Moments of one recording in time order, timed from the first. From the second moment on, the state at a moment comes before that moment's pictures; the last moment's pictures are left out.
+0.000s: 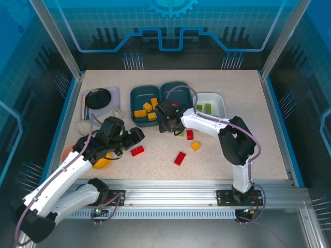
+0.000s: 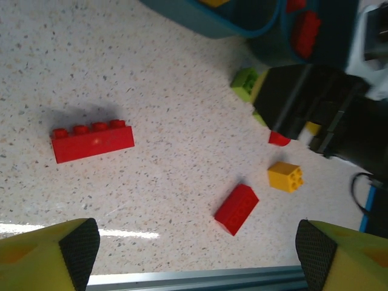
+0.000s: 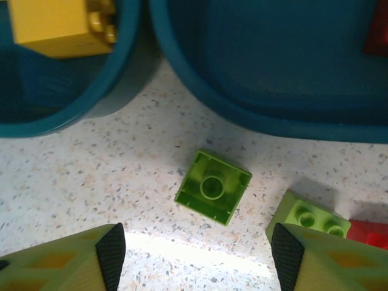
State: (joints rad) left arm -0.51 0.85 0.82 -0.83 0.08 -1.07; right arm 0.78 1.96 1.48 -0.73 0.17 0.65
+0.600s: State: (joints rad) left arm -0.51 0.78 0.81 -0.84 0.08 -1.06; right arm 0.78 2.08 1.53 -0.73 0.22 0.81
